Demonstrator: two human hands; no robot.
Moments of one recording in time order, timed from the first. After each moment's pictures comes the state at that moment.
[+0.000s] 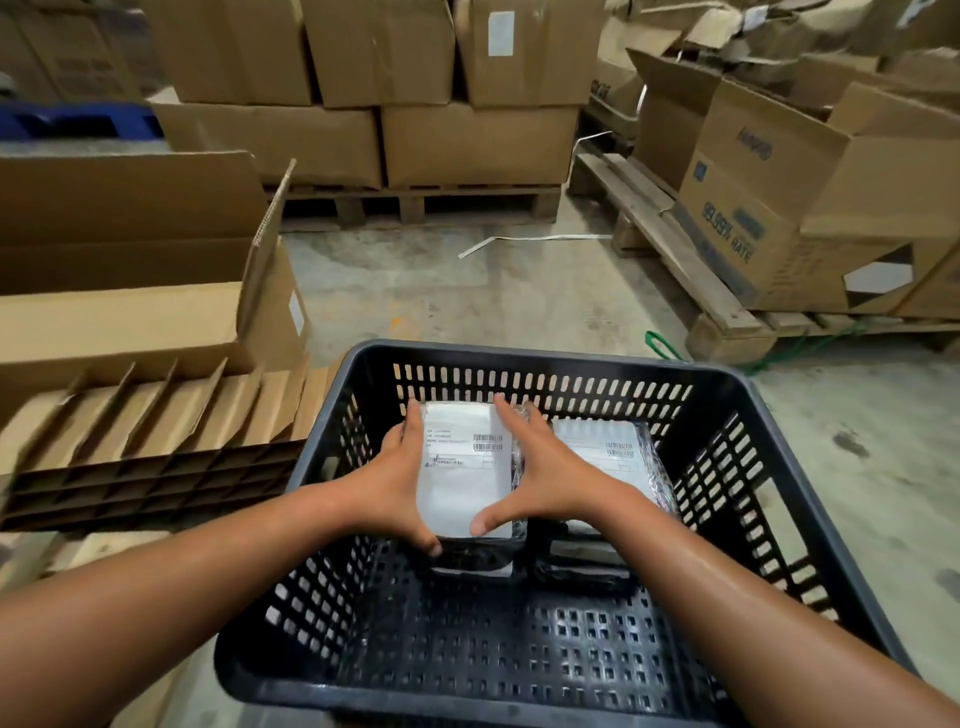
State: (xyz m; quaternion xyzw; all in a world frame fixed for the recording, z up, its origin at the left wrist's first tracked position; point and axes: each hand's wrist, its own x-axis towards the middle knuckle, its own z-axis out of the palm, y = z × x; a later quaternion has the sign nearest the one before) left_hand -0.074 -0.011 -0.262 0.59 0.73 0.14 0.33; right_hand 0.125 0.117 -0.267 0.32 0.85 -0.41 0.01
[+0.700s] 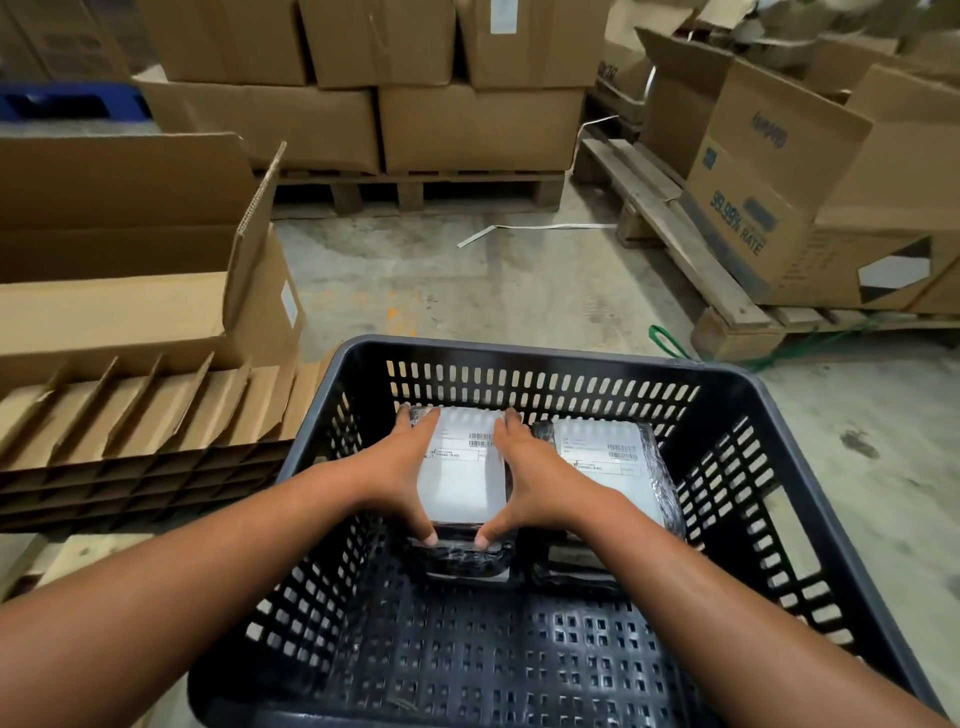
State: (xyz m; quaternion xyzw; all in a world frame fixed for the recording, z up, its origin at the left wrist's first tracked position) left_hand -0.089 0.025 -0.281 0.60 0.72 0.07 0.33; right_hand 0.112 0.129 -0.290 0.30 0.90 -0.31 0.05
